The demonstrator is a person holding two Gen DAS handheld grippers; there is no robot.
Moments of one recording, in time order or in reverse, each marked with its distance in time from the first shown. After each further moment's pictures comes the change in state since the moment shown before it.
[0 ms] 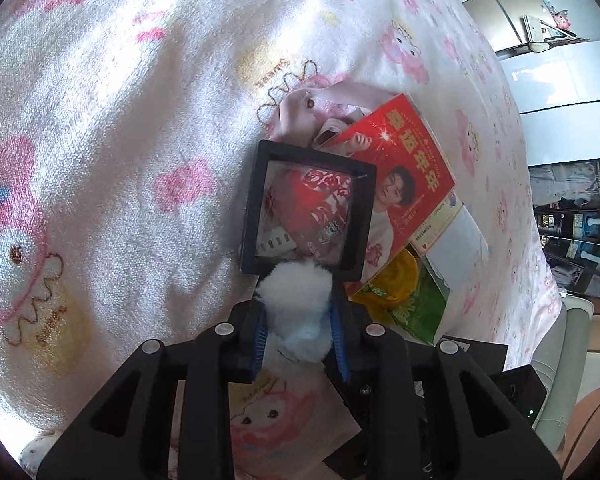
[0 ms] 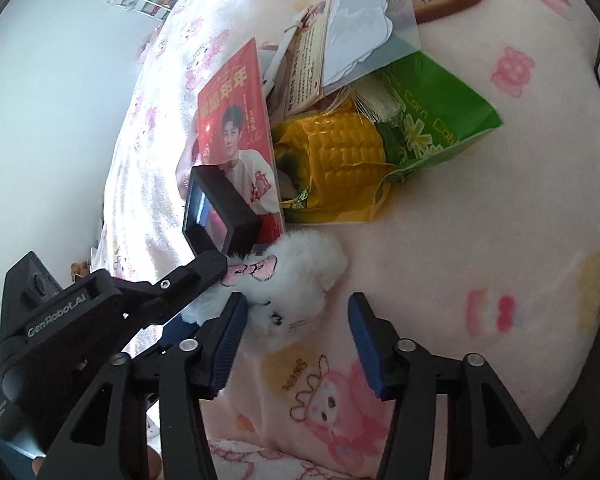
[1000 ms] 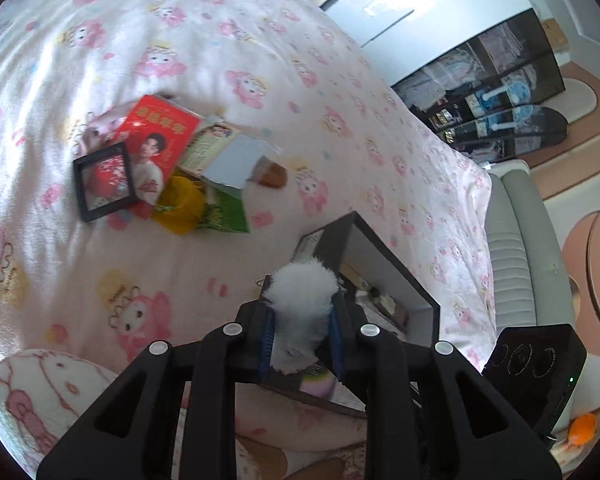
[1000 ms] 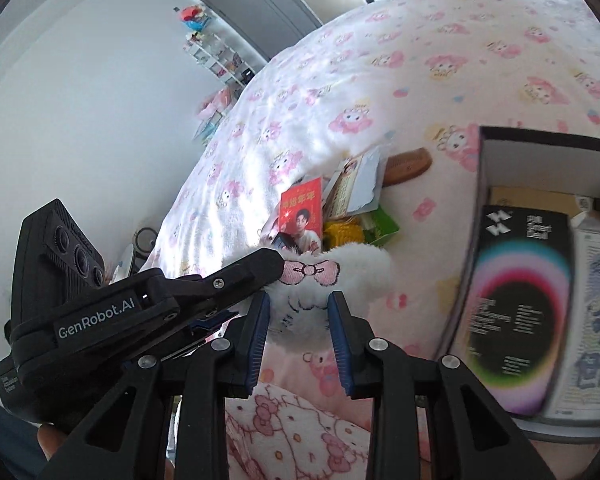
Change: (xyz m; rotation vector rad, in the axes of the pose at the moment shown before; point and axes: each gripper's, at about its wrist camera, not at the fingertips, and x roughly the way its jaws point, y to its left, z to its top) left arm -0.105 -0.128 -0.120 0.513 0.011 -0.270; right arm -0.175 0.036 -0.070 -0.202 -0.362 0.026
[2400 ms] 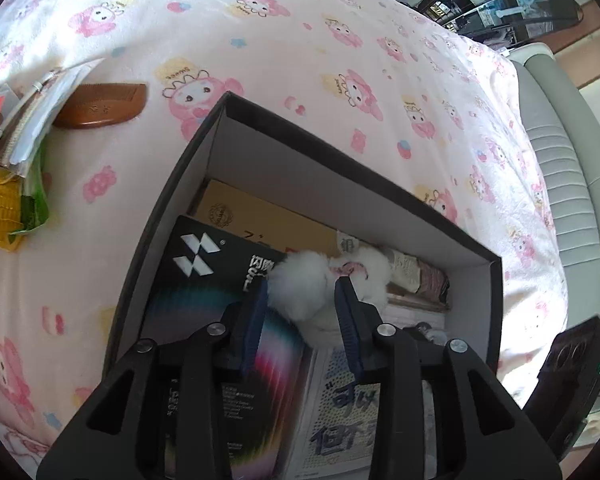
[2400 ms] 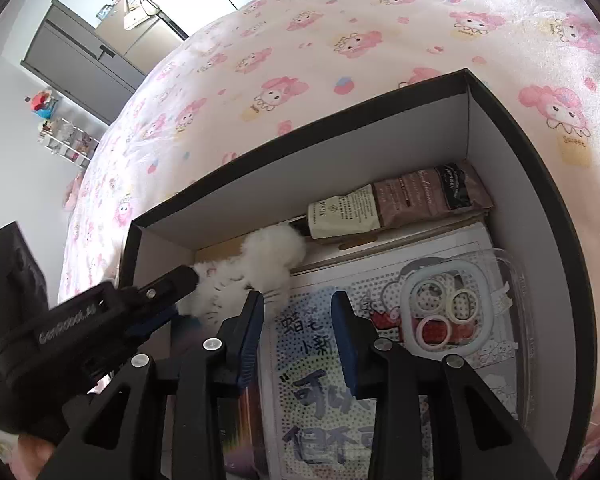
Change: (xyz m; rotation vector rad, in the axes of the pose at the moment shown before) left arm 0.195 -0.103 -0.037 0.227 0.229 0.194; right arm -0.051 -0.223 0.033 0.369 -0.077 -0.394
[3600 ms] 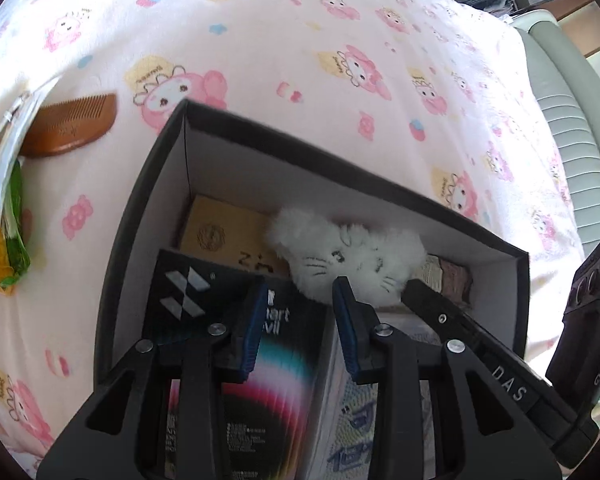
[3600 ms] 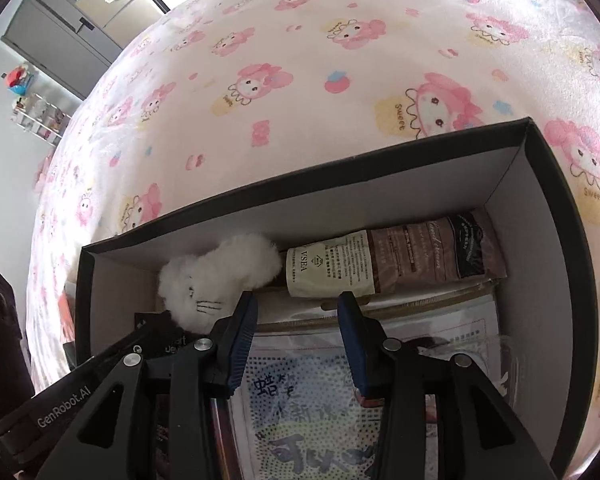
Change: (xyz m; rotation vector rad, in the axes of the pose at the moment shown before) left arm 0.033 -0.010 0.033 0.072 0.091 0.033; right arm 0.042 0.007 0.042 -0.042 0.088 -0.110
